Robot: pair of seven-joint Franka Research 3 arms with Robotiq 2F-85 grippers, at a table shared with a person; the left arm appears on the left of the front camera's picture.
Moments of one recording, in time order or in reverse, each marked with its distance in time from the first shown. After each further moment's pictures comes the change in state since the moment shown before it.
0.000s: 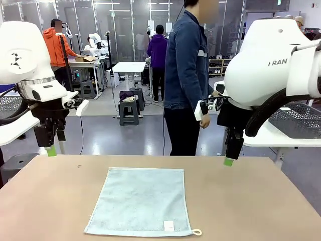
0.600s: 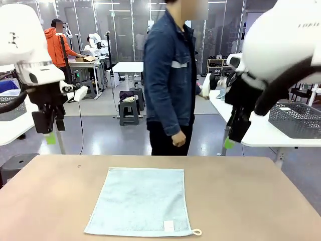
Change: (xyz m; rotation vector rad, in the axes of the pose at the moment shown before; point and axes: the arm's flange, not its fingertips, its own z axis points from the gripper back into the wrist) left arm 0.002 0.008 0.025 -0.037 -0.009 0.016; right arm -0.007 0.009 0.038 -0.059 -0.092 -0.024
